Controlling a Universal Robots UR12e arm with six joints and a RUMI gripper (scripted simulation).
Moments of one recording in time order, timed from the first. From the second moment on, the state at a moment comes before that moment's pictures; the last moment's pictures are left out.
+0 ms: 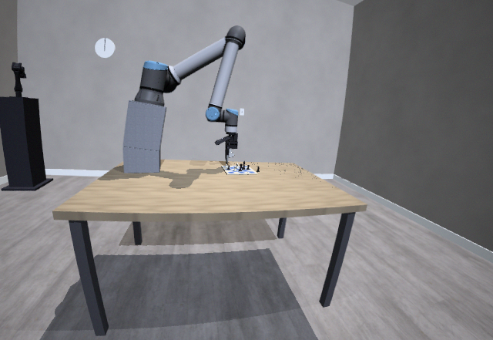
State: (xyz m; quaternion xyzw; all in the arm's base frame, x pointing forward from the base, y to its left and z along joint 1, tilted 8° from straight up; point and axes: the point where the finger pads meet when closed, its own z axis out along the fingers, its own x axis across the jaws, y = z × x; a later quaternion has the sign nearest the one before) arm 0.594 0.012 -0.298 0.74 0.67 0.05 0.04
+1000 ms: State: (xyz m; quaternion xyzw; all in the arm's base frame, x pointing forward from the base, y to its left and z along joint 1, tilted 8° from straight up) arm 0.595 0.012 -0.308 0.74 0.67 0.05 0.04
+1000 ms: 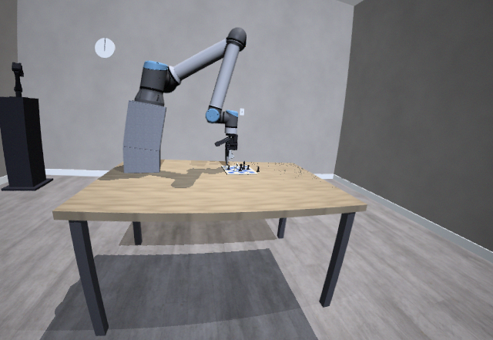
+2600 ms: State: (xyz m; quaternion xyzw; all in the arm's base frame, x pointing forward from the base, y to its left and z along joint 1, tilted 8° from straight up) arm 0.595 0.012 -0.308 0.74 0.67 0.05 0.04
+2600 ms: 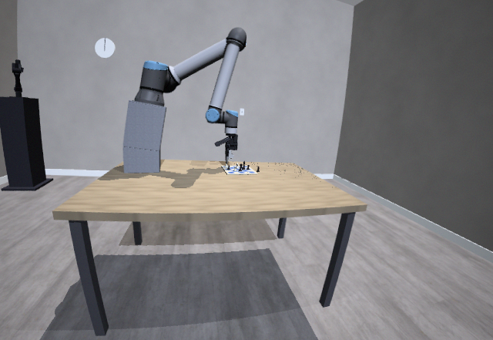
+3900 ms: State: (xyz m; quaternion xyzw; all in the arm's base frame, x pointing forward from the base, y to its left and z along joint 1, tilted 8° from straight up) arm 0.582 0.012 -0.209 0.74 0.67 0.05 0.04
